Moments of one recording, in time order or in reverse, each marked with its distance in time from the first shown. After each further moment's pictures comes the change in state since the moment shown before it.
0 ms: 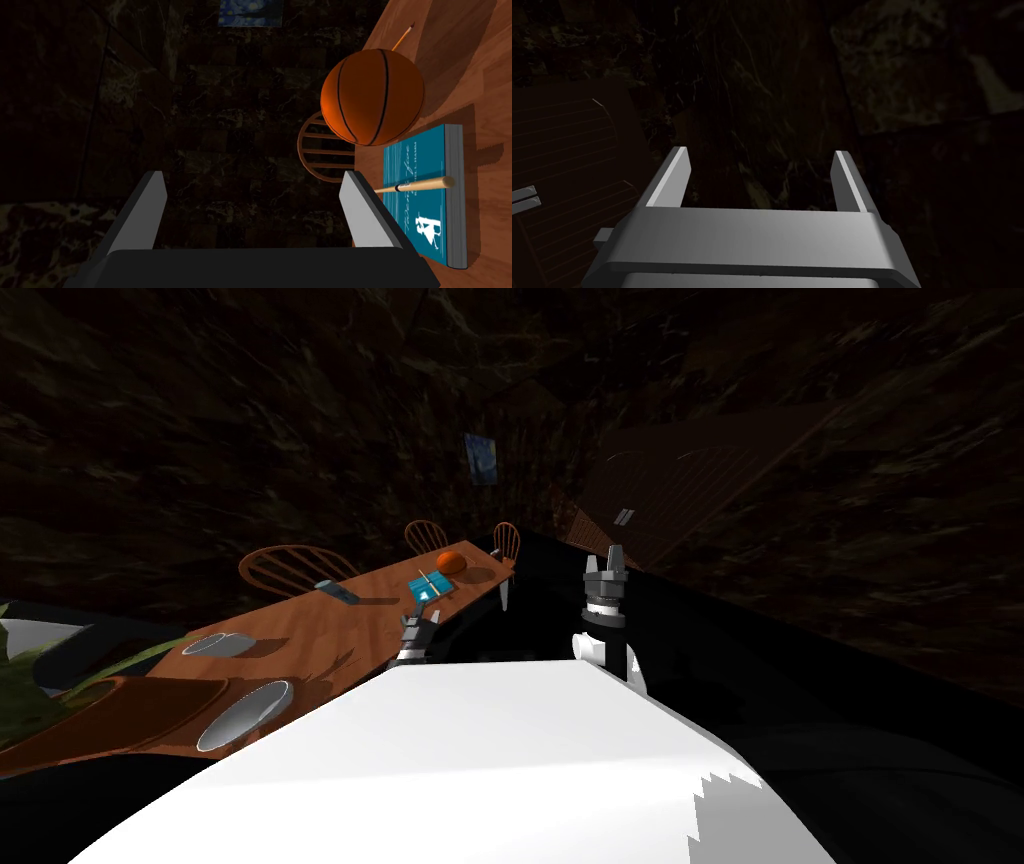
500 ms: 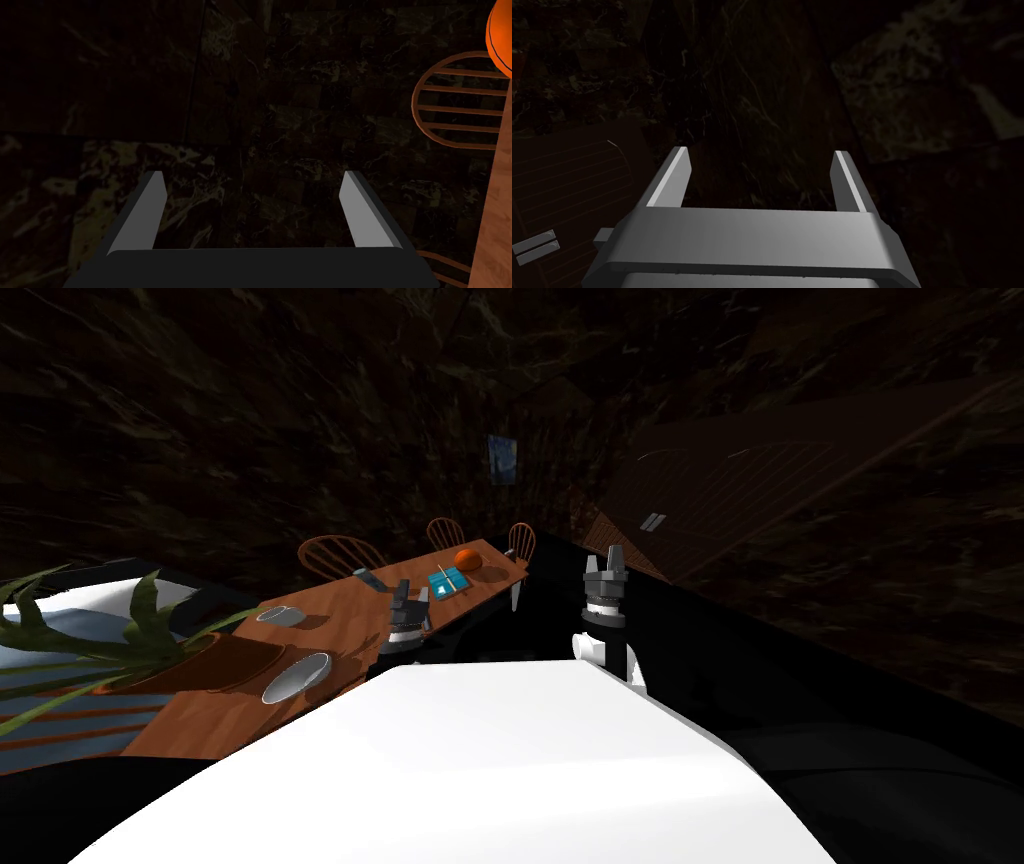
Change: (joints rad) left arm -0.116 -0.111 0.103 -0.089 -0.131 -0.068 0.009; right arm 0.000 0.000 0.000 0.000 0.000 0.000 0.000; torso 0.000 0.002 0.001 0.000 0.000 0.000
